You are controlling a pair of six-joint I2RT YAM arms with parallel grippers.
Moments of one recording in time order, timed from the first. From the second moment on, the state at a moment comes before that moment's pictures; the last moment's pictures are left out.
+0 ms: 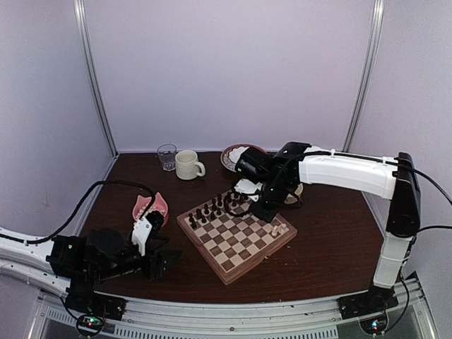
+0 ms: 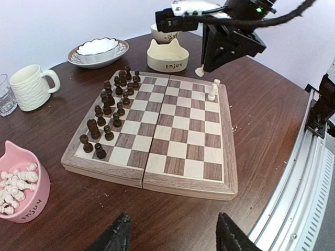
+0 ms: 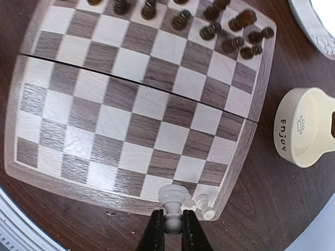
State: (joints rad) left arm -1.39 0.75 0.41 -0.10 -0.48 -0.35; right arm 0.97 1.83 1.60 -1.04 0.21 -0.03
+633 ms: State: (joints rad) left arm -1.39 0.74 0.40 -0.14 -0.50 -0.36; right arm 0.73 2.04 1.77 -1.27 0.13 -0.08
